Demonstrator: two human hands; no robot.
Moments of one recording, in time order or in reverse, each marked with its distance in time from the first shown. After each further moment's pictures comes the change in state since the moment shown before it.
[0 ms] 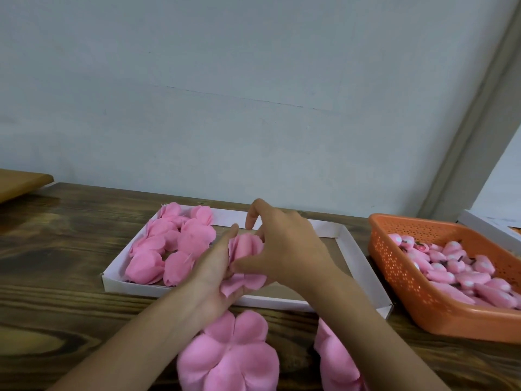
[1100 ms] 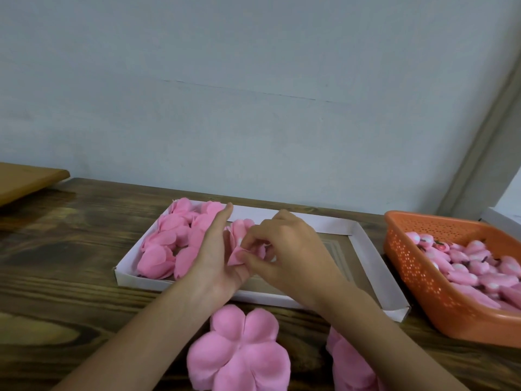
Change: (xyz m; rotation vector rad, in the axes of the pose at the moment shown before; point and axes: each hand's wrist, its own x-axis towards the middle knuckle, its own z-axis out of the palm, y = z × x) left_hand 0.015 0.012 0.001 -0.266 -0.055 -0.048; right_hand -0.005 0.017 0.026 0.010 0.144 -0.325
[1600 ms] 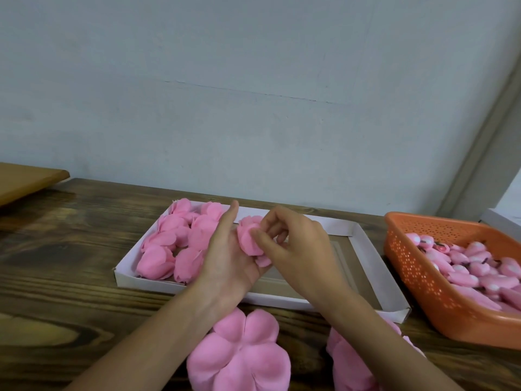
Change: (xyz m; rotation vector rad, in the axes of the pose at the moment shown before) left_hand -0.003 -0.010 0.006 0.014 -0.334 0.051; right_hand 0.000 0.003 0.003 0.285 0.159 0.321
